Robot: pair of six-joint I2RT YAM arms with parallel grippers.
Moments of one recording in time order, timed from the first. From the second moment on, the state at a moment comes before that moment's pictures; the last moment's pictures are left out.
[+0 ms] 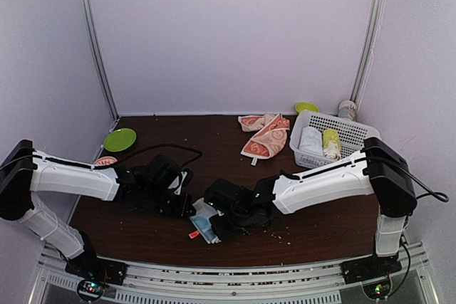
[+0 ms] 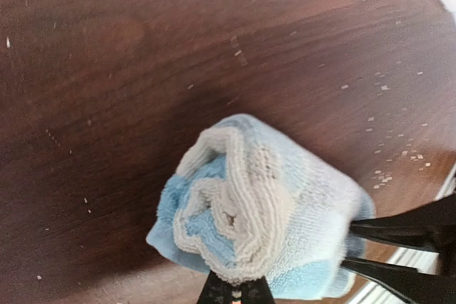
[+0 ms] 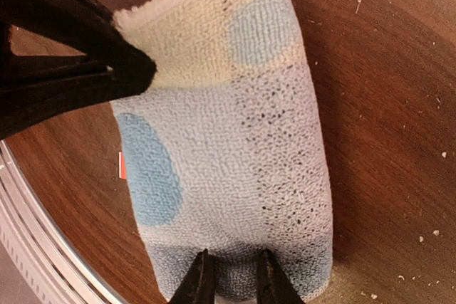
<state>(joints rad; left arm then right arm) -0.91 1.45 0.71 -0.22 0.12 -0.66 1.25 1.96 1.31 -0.40 0.07 0.68</state>
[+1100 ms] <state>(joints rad) -0.91 1.53 0.66 -0.08 0.10 -0.68 1.26 2.01 1.37 -0.43 0.09 0.68</state>
